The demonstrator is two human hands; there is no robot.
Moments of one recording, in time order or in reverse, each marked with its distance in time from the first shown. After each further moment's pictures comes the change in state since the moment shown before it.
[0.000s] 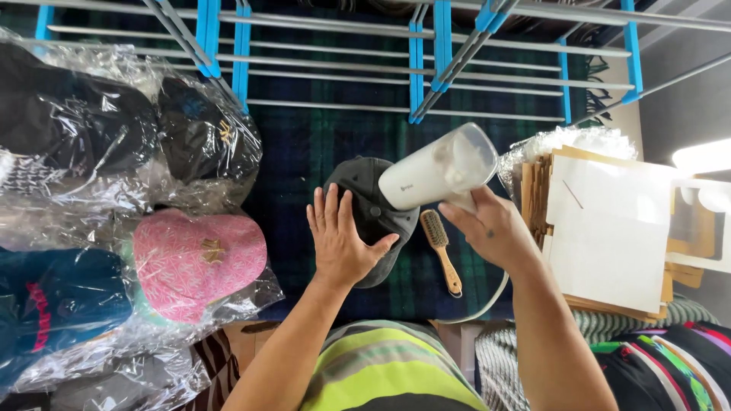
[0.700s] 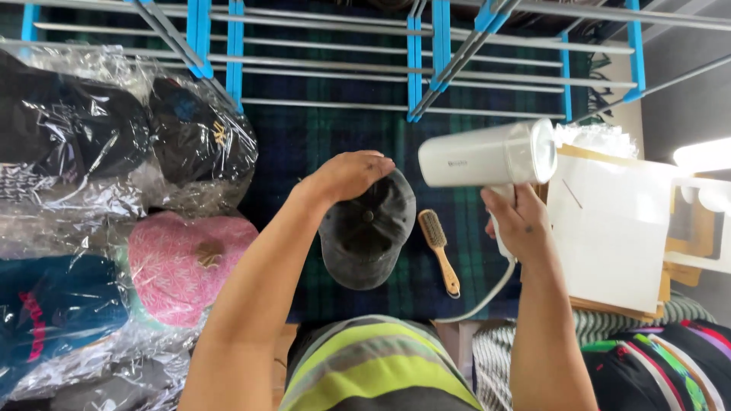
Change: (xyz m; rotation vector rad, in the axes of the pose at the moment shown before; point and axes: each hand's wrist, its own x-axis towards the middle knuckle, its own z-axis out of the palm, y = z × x) left_hand 0.134 -0.039 0.043 -0.202 -0.939 0.154; right_hand 0.022 0.070 -0.008 0.193 0.137 0.192
